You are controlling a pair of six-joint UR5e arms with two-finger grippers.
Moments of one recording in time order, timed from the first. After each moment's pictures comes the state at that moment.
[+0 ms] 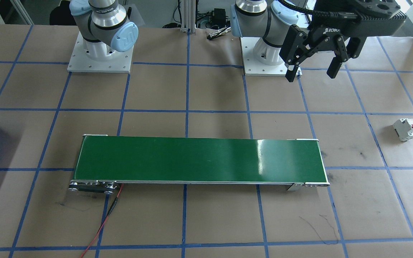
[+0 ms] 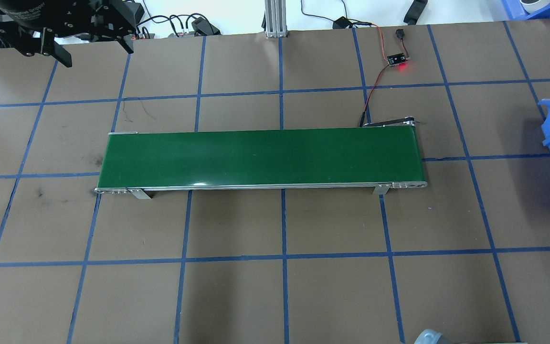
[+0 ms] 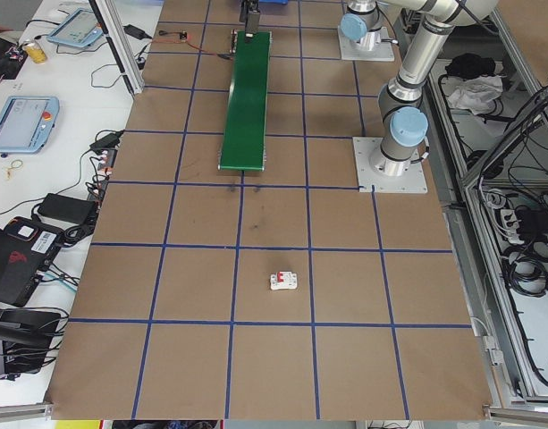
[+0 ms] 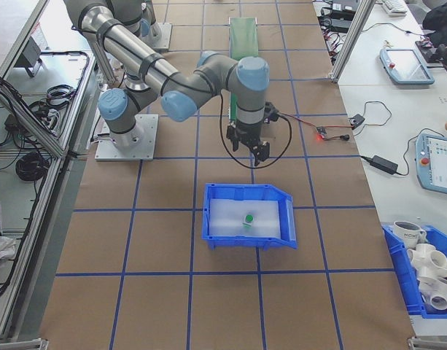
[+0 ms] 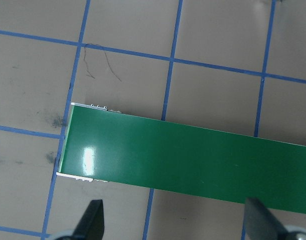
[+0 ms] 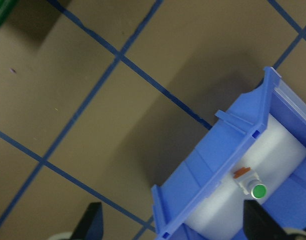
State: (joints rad) left arm -1.56 -1.53 -1.41 -1.53 1.57 -0.16; right arm 0.95 -1.53 1.63 -1.76 -1.67 -1.31
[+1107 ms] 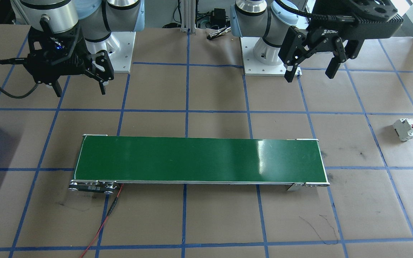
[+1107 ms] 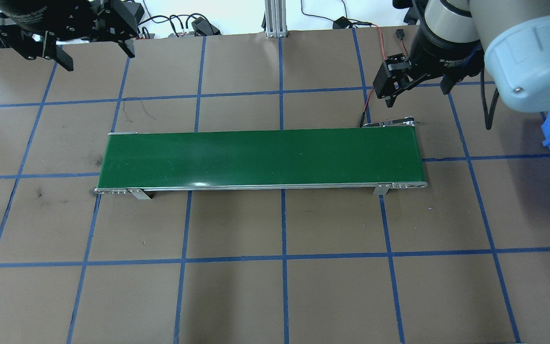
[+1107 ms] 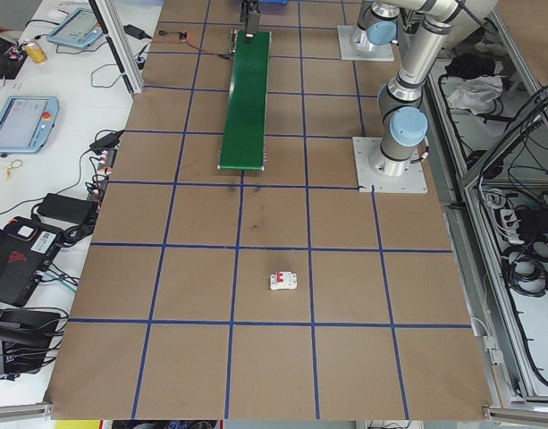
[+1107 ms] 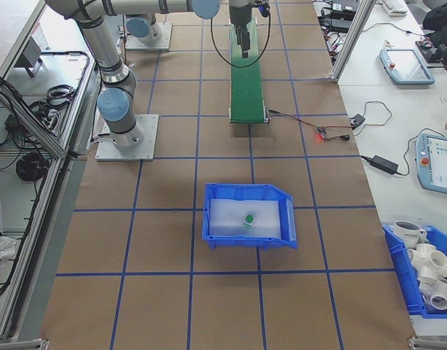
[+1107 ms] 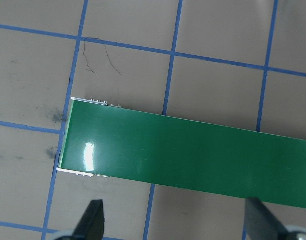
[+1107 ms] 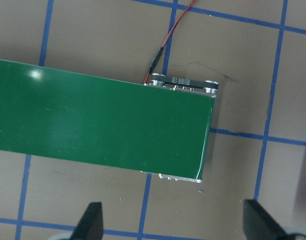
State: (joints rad) left arm -1.56 -1.53 -1.41 -1.55 1.57 -0.16; right arm 1.63 -1.59 1.59 -1.69 -1.65 -0.11
